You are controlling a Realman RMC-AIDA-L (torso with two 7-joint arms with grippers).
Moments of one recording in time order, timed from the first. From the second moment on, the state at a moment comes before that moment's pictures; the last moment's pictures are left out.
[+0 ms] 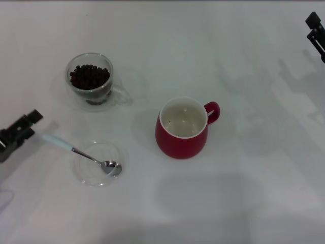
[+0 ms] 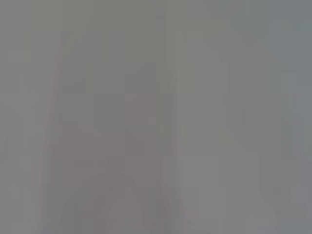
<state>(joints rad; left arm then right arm) -0.33 -2.02 2.84 -0.20 -0.63 1.43 -1.70 0.29 2.01 -1.74 -0.09 0.06 -1.47 0.40</state>
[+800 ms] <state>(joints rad) -0.36 -2.02 2.84 -0.20 -0.50 1.43 -1.68 0.30 2.01 -1.74 -0.10 0.07 -1.44 0.40</state>
